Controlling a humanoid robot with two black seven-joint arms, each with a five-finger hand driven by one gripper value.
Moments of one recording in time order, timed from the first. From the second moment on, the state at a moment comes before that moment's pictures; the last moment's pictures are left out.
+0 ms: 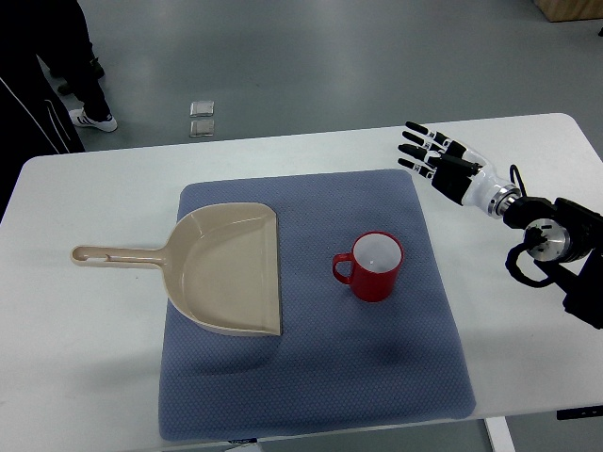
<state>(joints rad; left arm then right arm) 0.00 0.00 -0.07 -0.13 0.08 -0.04 0.10 0.74 -0.30 0.59 0.64 -0.03 0.37 0.18</state>
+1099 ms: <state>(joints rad) 0.00 0.00 -0.06 -0.13 0.08 -0.03 0.10 0.77 -0.36 0.59 0.64 -0.18 0.46 0.27</state>
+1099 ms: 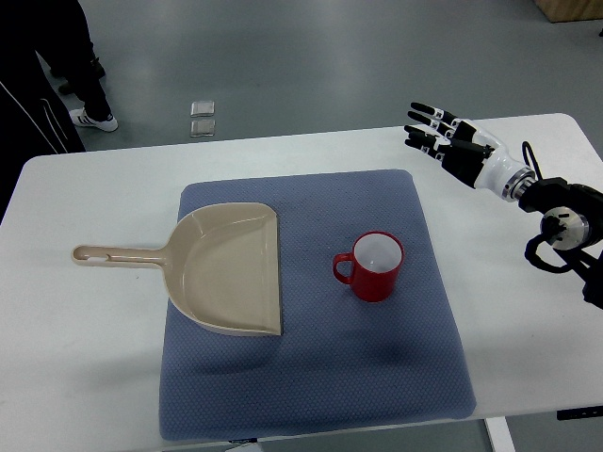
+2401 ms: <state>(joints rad) 0.00 0.00 -0.06 -0.13 0.08 -0.03 0.10 0.68 -0.63 0.44 0.84 -0.67 0.61 0.61</state>
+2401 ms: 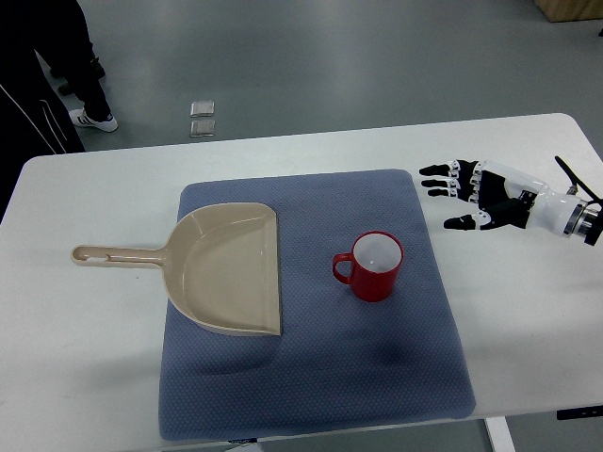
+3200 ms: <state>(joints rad) 0.00 0.00 -0.06 -0.13 0.08 -0.03 0.10 0.58 -0.54 0.42 0.87 -0.67 0.61 0.61</state>
